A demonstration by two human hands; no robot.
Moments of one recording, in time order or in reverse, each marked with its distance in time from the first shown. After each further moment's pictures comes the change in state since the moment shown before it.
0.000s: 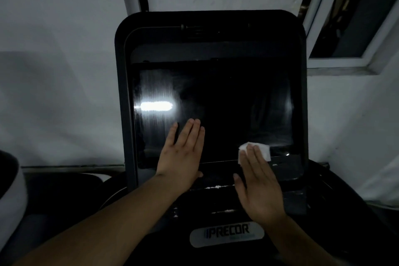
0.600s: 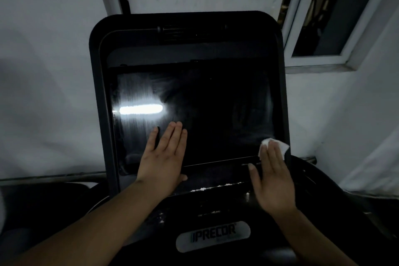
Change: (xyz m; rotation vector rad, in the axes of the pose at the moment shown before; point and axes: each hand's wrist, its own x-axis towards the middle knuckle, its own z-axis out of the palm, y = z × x) left_hand 0.000 -0.001 0.005 -0.010 0.018 0.008; right_hand -0.005 0.065 -0.013 -0.053 0.111 0.206
